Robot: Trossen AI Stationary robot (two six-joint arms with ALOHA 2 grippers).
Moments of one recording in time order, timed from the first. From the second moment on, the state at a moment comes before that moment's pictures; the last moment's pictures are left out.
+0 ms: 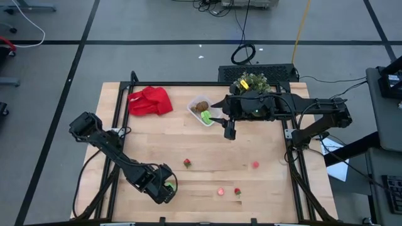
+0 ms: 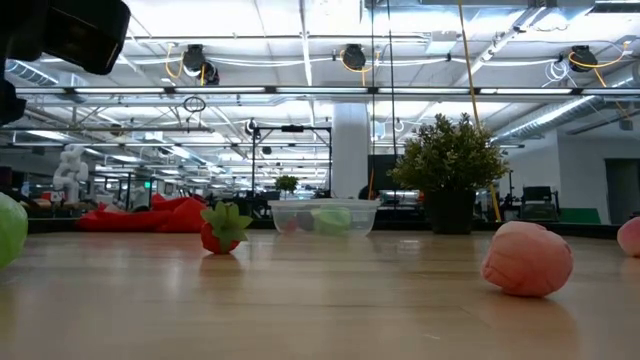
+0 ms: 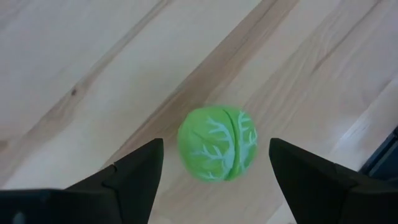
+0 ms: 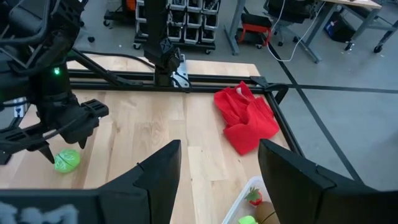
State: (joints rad) left arm -0.69 1.69 1.06 -0.63 -0.14 -1.48; right arm 0.08 1.44 1.63 -0.66 0.25 -0.03
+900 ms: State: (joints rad) left arm -0.67 1.77 1.06 -0.63 -0.05 -1.46; right arm 0.08 1.44 1.63 -0.65 0.25 -0.03
